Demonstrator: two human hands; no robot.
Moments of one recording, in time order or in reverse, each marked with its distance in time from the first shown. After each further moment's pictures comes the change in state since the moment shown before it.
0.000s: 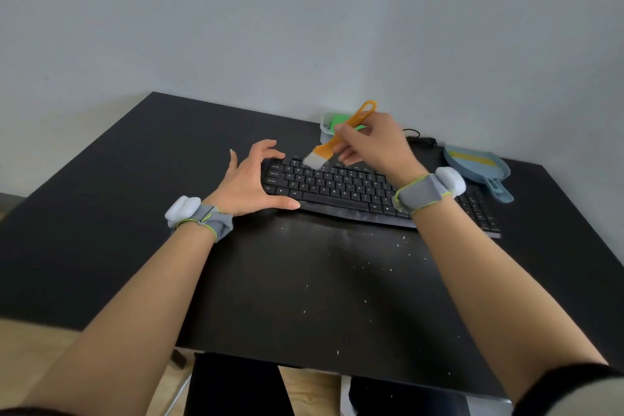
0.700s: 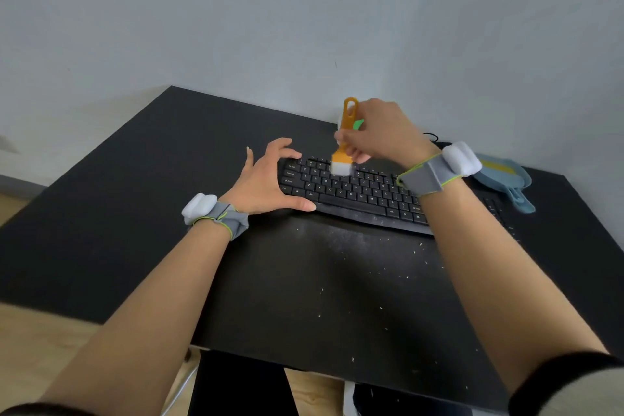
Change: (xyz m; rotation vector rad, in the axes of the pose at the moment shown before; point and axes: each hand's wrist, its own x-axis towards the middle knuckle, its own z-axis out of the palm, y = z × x) left_hand 0.000 -0.001 -0.002 -0.002 0.006 -0.008; right_hand 0.020 -0.033 0.012 -0.660 -0.149 -0.119
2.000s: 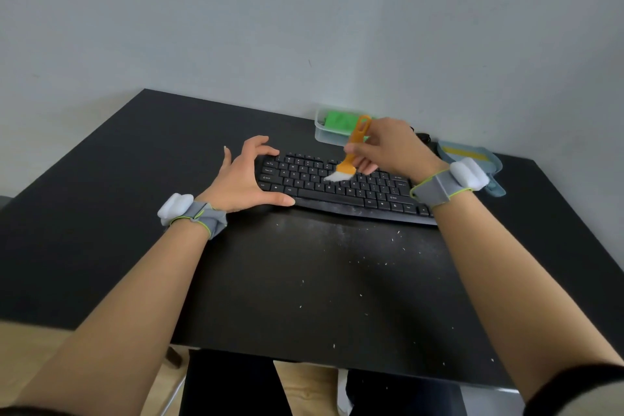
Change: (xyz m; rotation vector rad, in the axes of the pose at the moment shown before) left_hand -0.001 0.002 -0.003 -0.013 -0.018 -0.001; right_hand -0.036 0.052 -0.006 0.166 -0.042 0.025
